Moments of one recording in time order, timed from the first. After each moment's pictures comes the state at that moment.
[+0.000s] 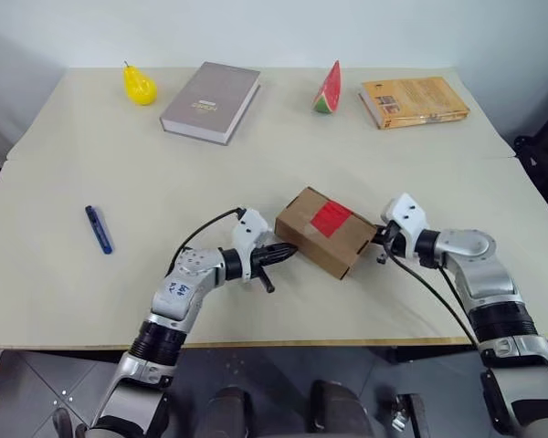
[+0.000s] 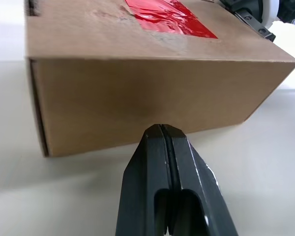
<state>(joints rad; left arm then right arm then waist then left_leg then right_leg) -0.48 0.26 -0.18 0.06 -0.24 0.48 -0.72 -0.57 -0.61 0.05 0.40 0.11 0.11 0.95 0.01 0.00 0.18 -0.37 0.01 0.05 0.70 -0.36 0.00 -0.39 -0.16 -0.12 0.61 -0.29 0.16</state>
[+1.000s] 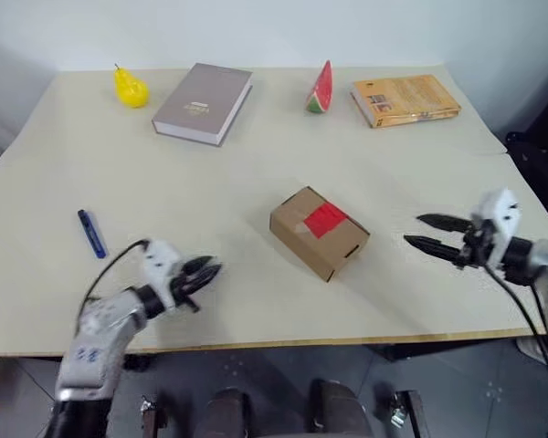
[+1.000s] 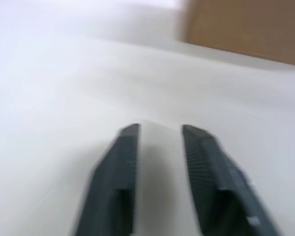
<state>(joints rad) 0.08 0.42 0.35 -0.30 -0.37 0.34 -0.59 -0.27 -0.81 -0.32 0.03 0.49 0.26 1.16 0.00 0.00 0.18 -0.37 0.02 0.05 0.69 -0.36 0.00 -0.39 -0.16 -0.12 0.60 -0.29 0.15</state>
